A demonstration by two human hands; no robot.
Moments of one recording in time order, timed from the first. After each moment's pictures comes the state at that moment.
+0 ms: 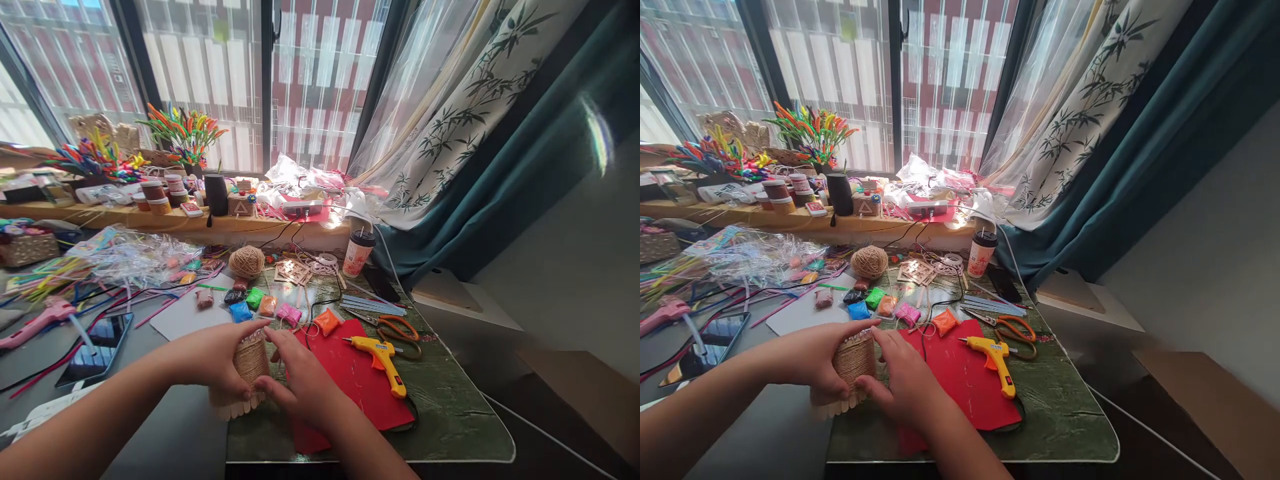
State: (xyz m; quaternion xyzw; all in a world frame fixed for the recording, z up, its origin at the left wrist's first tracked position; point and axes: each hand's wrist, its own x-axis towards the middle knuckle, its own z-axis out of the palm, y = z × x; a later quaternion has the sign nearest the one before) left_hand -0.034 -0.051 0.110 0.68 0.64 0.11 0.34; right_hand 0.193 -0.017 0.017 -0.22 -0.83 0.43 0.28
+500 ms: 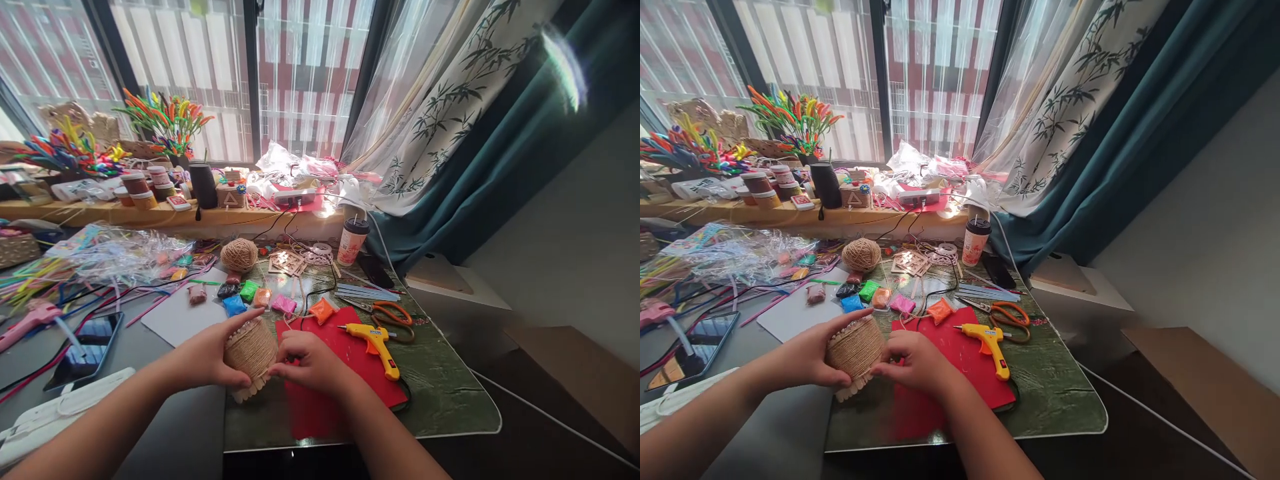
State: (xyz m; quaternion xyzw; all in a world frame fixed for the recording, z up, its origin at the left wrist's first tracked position) left_hand -0.045 -0.056 0.068 0.69 0.57 0.21 0.40; right_hand 0.209 0.012 0.000 -0.16 -0.81 0.47 0.31
